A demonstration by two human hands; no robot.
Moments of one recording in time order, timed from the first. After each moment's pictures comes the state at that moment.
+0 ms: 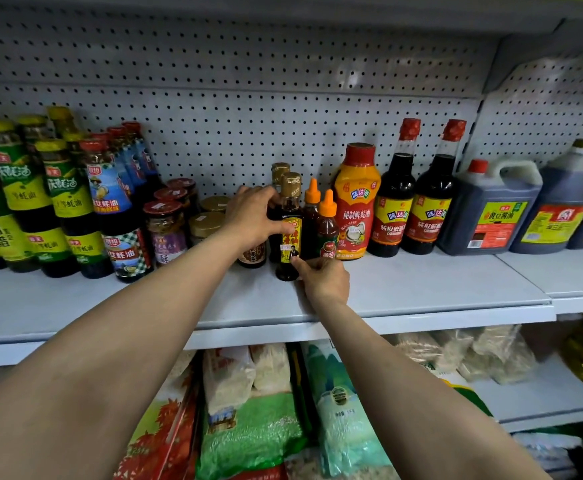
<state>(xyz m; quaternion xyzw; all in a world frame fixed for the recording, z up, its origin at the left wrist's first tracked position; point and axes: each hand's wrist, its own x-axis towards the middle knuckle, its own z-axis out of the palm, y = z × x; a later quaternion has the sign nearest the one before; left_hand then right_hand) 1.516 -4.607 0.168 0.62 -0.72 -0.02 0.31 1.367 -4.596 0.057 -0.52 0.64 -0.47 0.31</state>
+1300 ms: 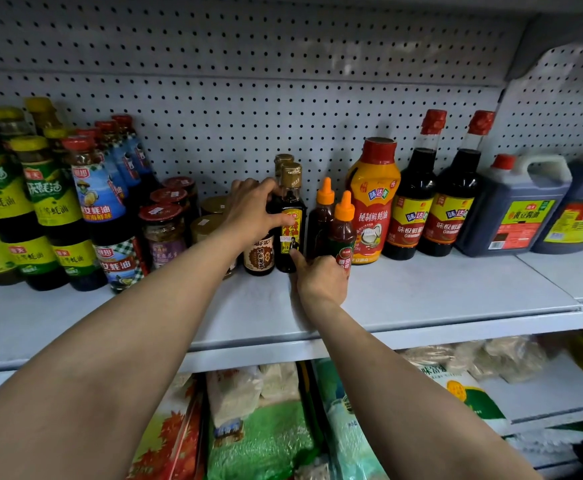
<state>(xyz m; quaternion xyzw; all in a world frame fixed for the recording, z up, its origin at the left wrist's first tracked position) 1.542 -4.652 0.159 0.61 -0.72 -0.02 0.33 1.408 -4.620 0.067 -0.51 0.74 -0.39 0.20</state>
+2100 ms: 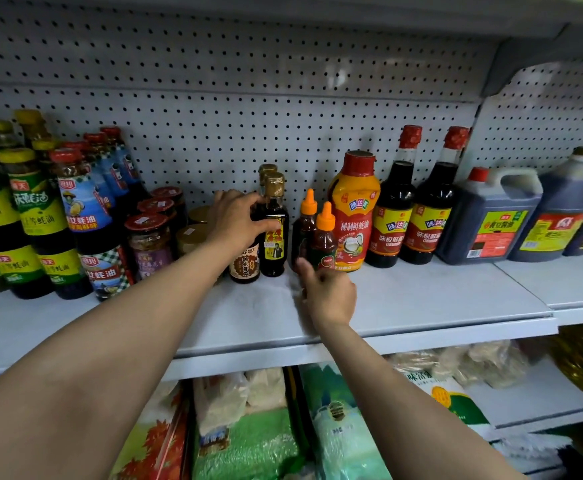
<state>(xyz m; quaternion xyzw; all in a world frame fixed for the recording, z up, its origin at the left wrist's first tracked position) 1.534 -4.647 0.159 0.64 -0.68 -0.01 0.35 1.366 -4.589 0.071 -0.51 0.68 -0.48 0.22</state>
